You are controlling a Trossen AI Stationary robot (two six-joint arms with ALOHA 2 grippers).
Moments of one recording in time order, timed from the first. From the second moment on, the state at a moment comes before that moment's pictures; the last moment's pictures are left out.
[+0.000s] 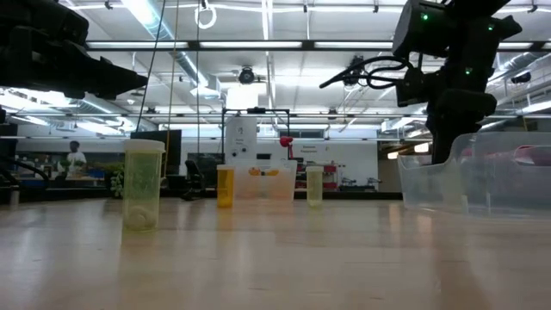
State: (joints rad) left arm -0.14 0.13 0.01 0.10 -0.26 0.17; right arm 0.00 1.26 0.71 -0.75 0.20 0.40
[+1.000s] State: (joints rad) left arm -0.14 0.13 0.01 0.10 -0.26 0.17; right arm 0.00 1.20 0.71 -0.89 0.22 0.50
